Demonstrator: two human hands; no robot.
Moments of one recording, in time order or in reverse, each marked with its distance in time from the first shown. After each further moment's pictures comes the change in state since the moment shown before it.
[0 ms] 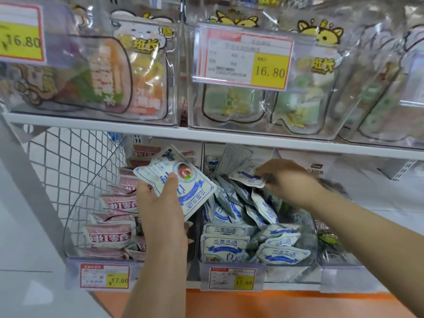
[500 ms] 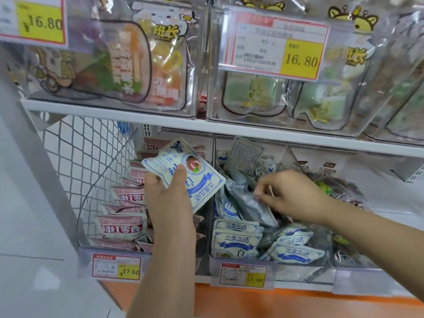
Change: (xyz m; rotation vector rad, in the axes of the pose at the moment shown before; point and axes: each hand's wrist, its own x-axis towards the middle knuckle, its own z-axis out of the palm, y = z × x) left_hand 0.010 0.001 -0.003 -0.001 0.029 -0.019; right_hand -0.015 -0.033 0.000 0.093 -0.097 -0.134
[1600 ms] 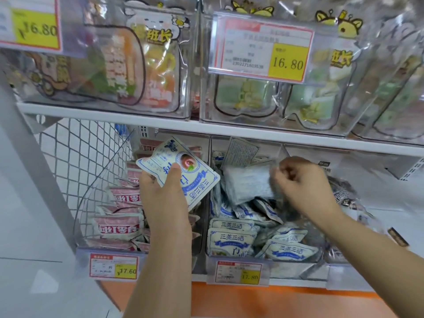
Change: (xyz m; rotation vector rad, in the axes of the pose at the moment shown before) left_hand -0.002 0.003 0.003 -0.028 0.020 0.054; right_hand -0.014 0.007 0.005 0.297 0.553 0.303
